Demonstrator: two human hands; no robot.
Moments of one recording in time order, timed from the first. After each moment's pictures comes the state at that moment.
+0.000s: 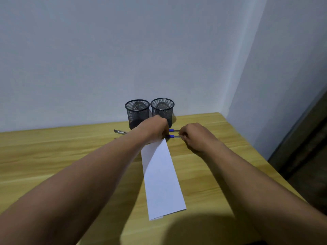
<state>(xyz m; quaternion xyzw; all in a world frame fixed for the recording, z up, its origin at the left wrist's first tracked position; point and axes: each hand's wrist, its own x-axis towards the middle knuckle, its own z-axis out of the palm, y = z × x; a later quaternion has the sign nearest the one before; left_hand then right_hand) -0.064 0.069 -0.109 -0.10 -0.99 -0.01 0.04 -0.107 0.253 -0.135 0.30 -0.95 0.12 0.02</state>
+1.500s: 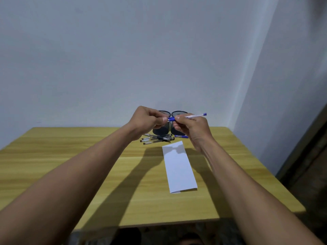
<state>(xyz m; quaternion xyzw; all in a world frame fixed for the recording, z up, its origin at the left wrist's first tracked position) 0.098 0.038 -0.020 0.06 -0.79 -0.59 0.17 0.028 0.206 -0.047 0.17 -0.58 0.79 -0.11</state>
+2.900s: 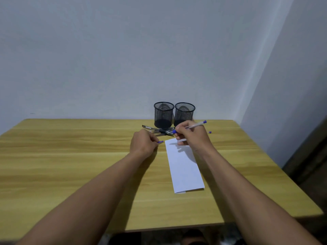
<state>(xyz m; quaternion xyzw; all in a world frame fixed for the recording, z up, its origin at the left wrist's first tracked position) 0.065 0.017 -0.146 0.22 -0.90 -0.34 0.17 0.015 0.194 -0.103 0.19 -0.72 0.67 -0.09</state>
